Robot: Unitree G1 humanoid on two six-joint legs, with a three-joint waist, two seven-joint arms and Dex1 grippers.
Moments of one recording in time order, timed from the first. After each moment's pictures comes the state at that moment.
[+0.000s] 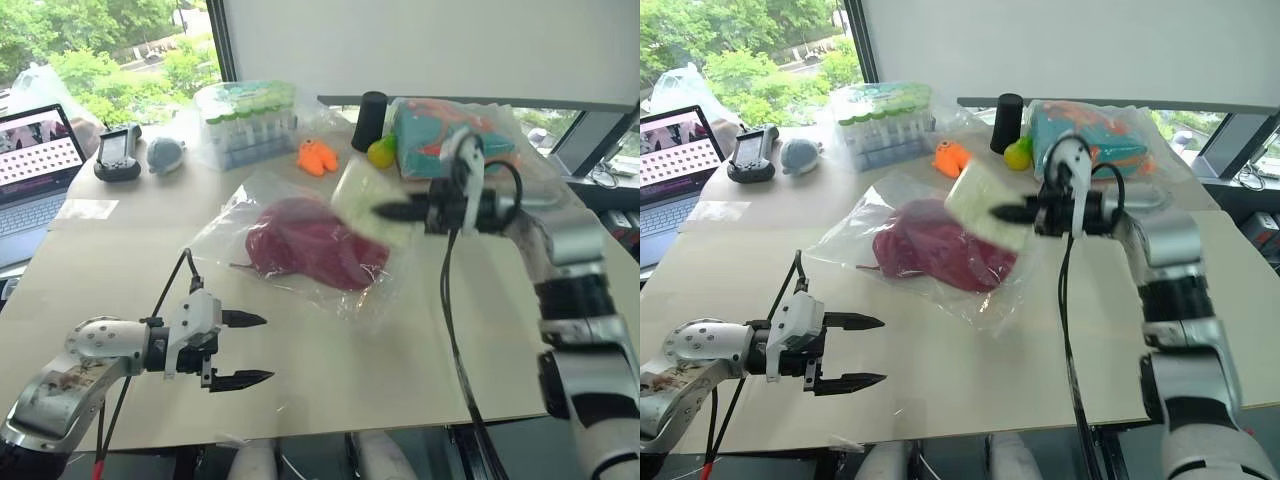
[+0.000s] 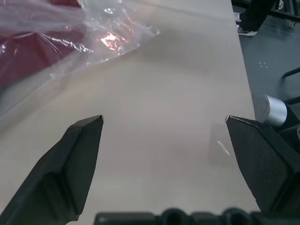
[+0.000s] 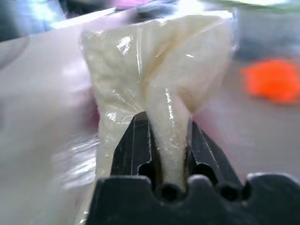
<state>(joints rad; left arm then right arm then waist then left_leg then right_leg) 0.00 0.90 0.07 -0.48 -0.53 0.44 -1.13 -1.11 -0.56 0.05 0.70 0.20 0.39 0.73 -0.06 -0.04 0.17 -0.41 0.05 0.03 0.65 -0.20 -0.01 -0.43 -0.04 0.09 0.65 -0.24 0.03</state>
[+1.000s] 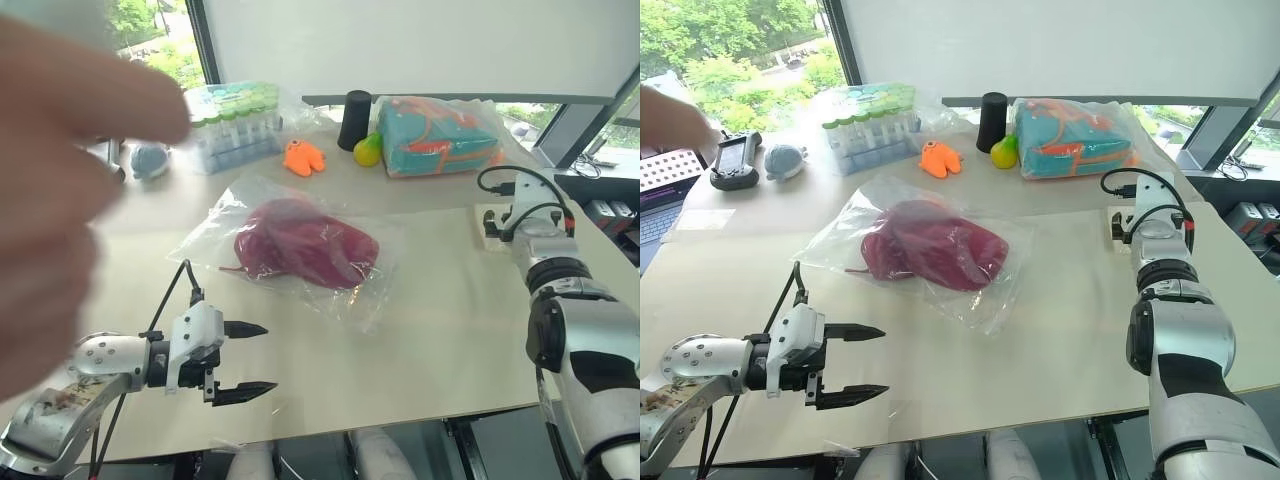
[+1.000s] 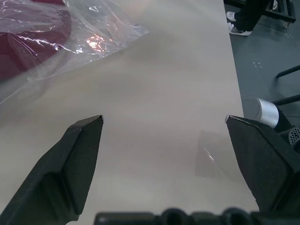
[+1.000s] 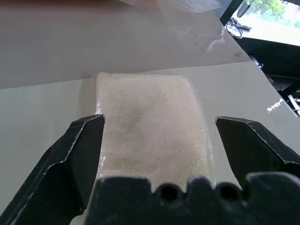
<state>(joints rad) 0.10 0.90 0.10 -0.56 -0.55 0.46 -1.07 -1.17 -0.58 -0.13 1.36 -0.03 0.14 -0.02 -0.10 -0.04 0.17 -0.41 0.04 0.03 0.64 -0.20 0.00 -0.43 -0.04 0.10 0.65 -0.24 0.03</state>
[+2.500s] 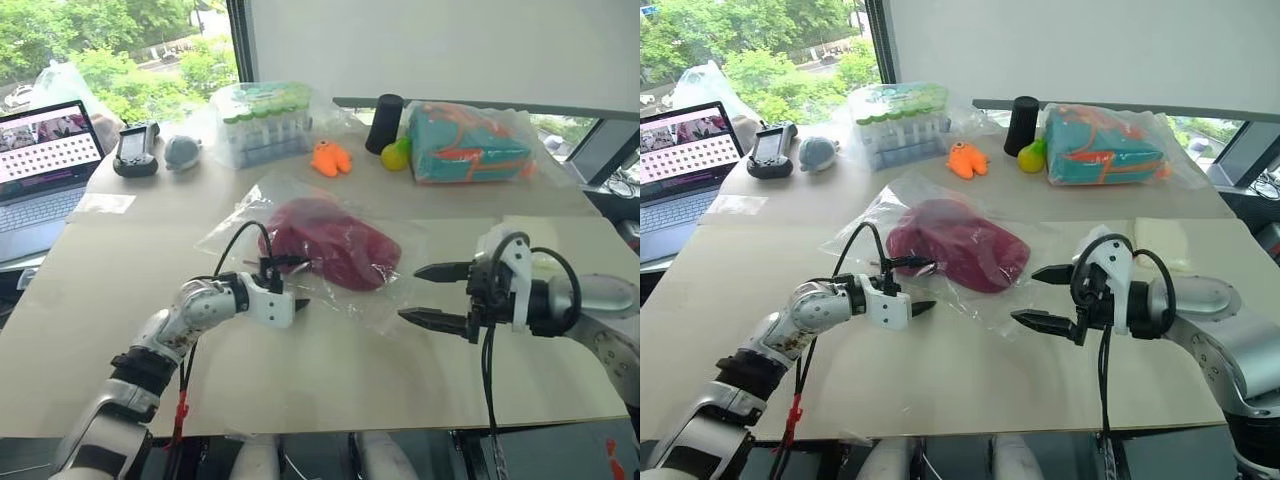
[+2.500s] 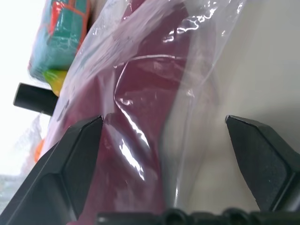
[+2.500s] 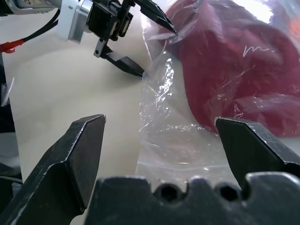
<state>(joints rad) -0.55 0.59 -0.32 0.39 0.42 -0.69 -0.61 -0.26 -0.91 -0.15 -0.53 0.70 0.82 0.91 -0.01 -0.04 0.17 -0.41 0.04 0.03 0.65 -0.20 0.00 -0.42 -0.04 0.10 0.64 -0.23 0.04</state>
